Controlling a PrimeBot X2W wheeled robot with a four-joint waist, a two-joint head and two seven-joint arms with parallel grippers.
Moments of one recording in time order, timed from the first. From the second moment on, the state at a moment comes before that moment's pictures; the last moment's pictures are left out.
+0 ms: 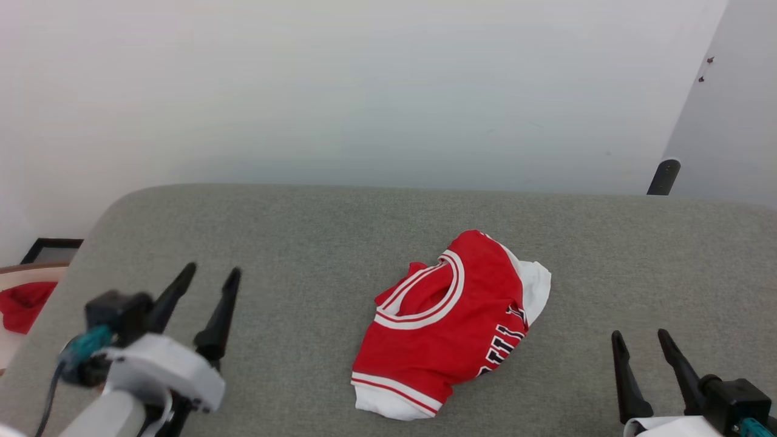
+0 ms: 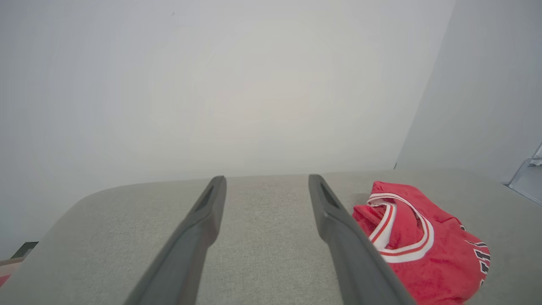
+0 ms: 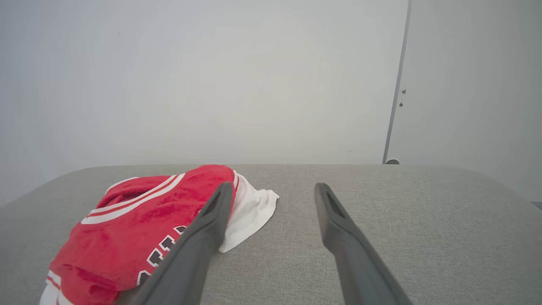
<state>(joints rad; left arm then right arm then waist) -0.33 0.64 -0.58 0.24 -0.86 0.05 -0.26 0.04 -0.06 -0.02 0.17 0.16 0.13 -0.22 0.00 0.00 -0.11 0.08</state>
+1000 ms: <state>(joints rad) 0.06 0.36 0.01 0.15 -0.50 -0.08 -0.26 0.05 -0.06 -0.09 0.18 0.13 0.13 -0.25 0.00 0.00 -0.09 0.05</state>
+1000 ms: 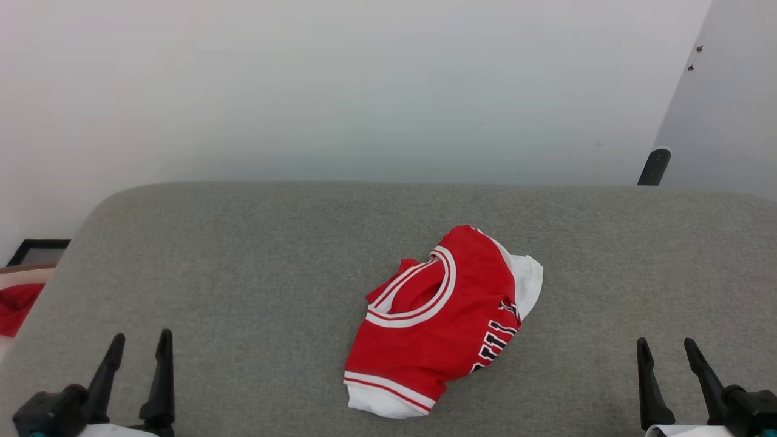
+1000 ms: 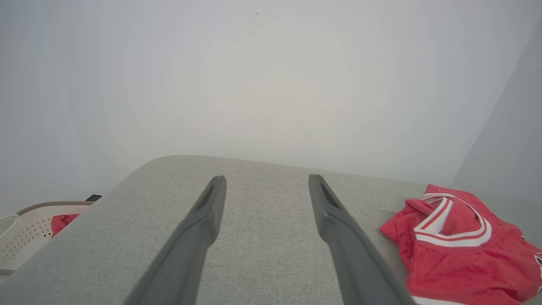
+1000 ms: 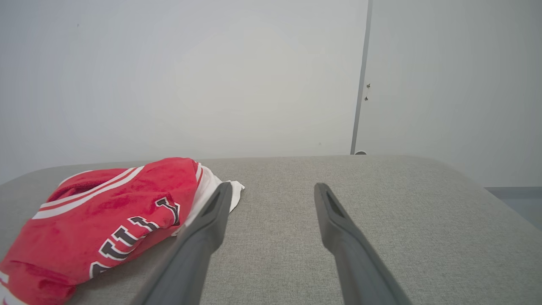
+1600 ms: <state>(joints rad) 0.02 0.31 -0.02 0.18 -0.47 -0.12 -0.26 -0.05 -0.12 -0.04 0.18 0.18 0.13 -0.11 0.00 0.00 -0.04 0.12</state>
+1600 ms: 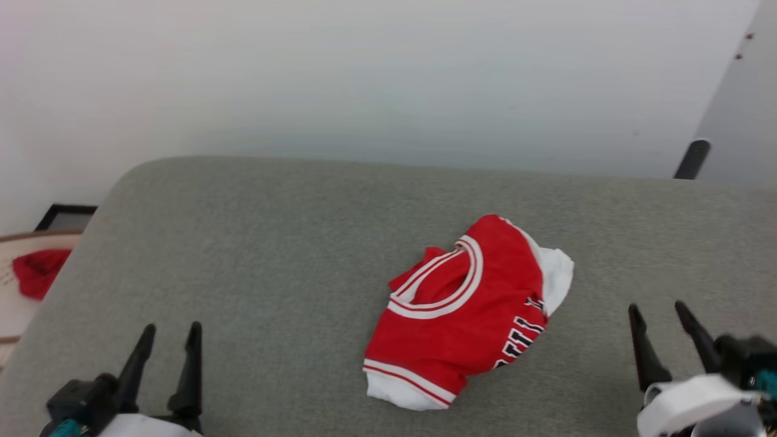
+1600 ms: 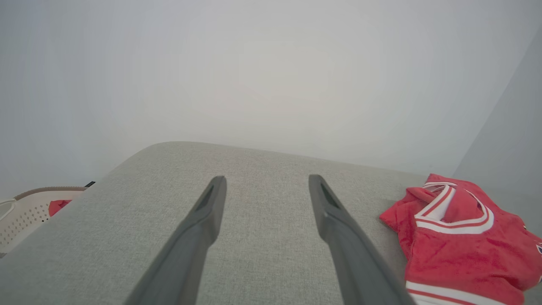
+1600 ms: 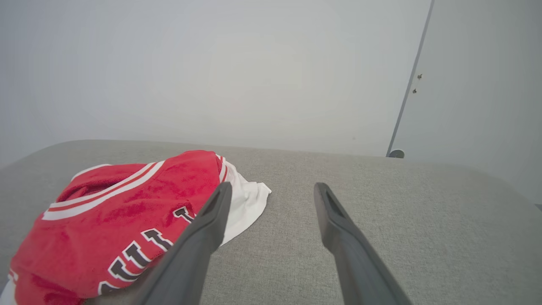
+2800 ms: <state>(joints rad) -0.23 0.21 -0.19 0.17 -0.46 -0.13 -0.26 -0.53 -0.34 -0.03 0.46 0.33 0.13 0.54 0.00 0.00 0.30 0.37</state>
